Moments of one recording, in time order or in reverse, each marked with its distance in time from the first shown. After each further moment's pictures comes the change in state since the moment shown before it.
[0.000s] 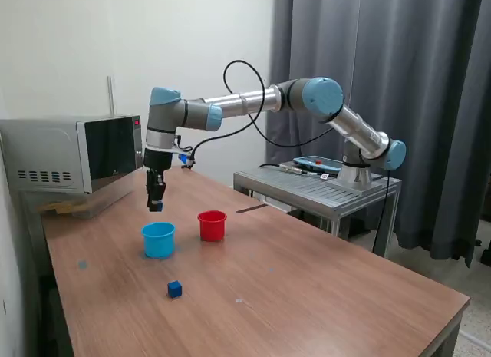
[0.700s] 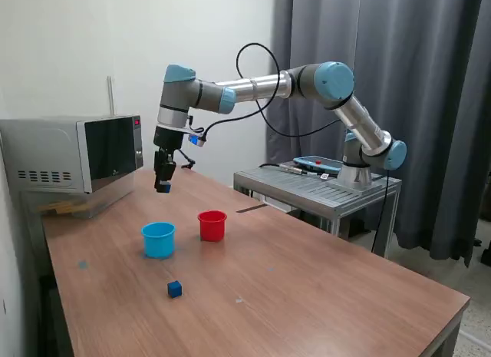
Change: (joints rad) arm 0.012 -0.137 0.129 -0.045 -0.002 0.001
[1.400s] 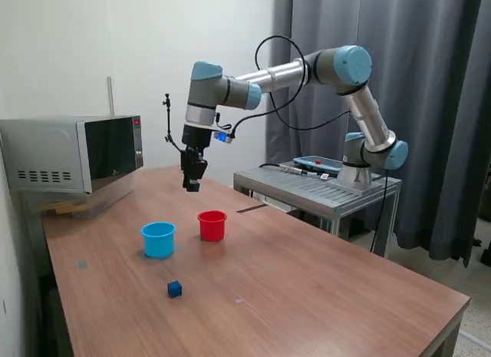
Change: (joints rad) arm 0.053 -0.159 0.253 -0.058 0.000 0.005
